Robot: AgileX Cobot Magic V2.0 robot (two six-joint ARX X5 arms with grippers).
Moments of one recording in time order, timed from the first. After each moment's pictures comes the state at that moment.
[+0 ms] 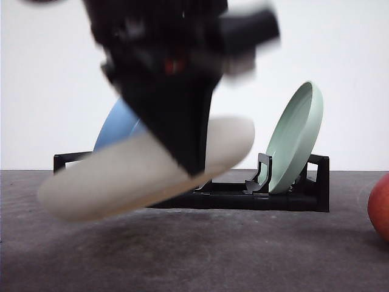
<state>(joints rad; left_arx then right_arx) -1.35 1.49 1.00 -0.64 -0.47 -0.06 0.15 0.74 1.13 -1.04 -0.39 -0.05</state>
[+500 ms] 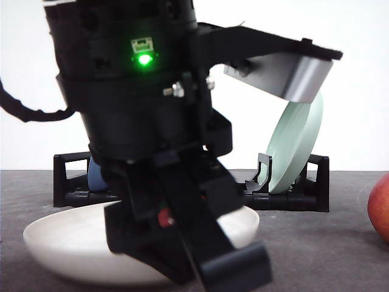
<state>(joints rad) -1.37 1.64 0.96 -0.59 -0.47 -0.05 0.15 0.74 1.13 -1.04 -0.39 -0.04</state>
